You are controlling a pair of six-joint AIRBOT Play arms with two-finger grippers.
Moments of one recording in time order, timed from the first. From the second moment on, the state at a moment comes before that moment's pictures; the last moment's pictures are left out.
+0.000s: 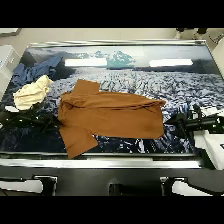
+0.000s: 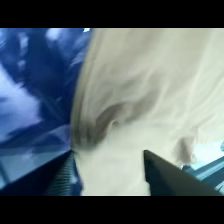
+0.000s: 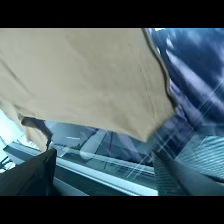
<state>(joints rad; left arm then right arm) 0.38 -1.59 0.97 0.89 -1.27 -1.26 -0.55 -1.39 0.91 -0.84 1.48 1.34</state>
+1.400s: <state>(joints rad) 0.30 -1.13 1.34 0.77 -1.06 -1.23 -0.19 -1.23 1.44 -1.21 1.20 1.47</state>
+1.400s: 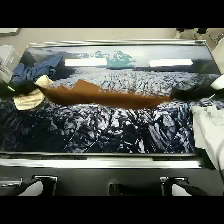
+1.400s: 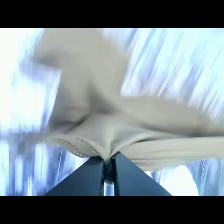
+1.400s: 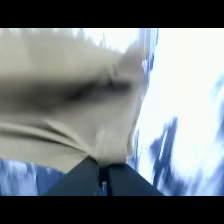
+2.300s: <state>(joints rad) 0.30 -0.61 1.73 0.86 -0.82 -1.26 -0.19 -0.74 1.84 -1.37 1.08 1.56</state>
